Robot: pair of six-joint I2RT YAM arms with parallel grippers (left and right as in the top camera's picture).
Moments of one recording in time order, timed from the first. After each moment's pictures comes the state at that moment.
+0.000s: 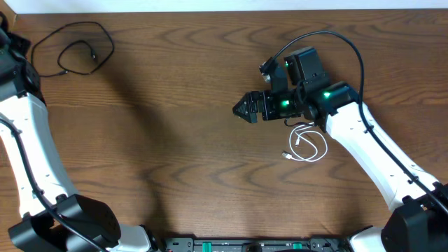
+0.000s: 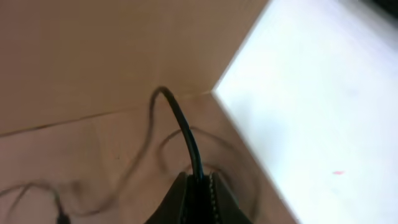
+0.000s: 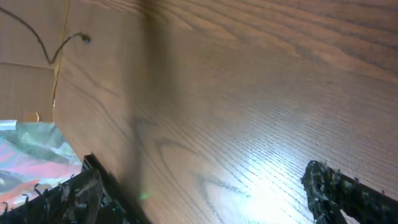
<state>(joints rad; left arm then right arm) 0.50 1.63 1.64 -0.45 -0.28 -0.57 0.43 1.61 1.29 -0.64 -0.59 0.35</state>
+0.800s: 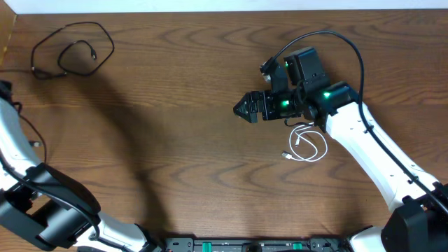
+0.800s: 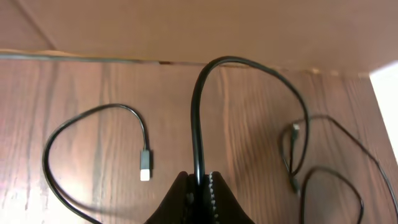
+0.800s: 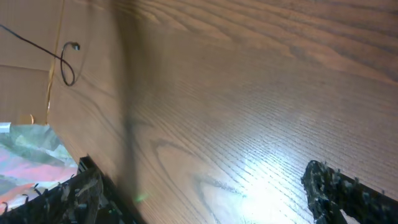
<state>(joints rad) 0.71 1.81 1.64 -0.68 -0.33 -0.73 0.43 1.61 1.29 -0.64 -0.57 0.35</state>
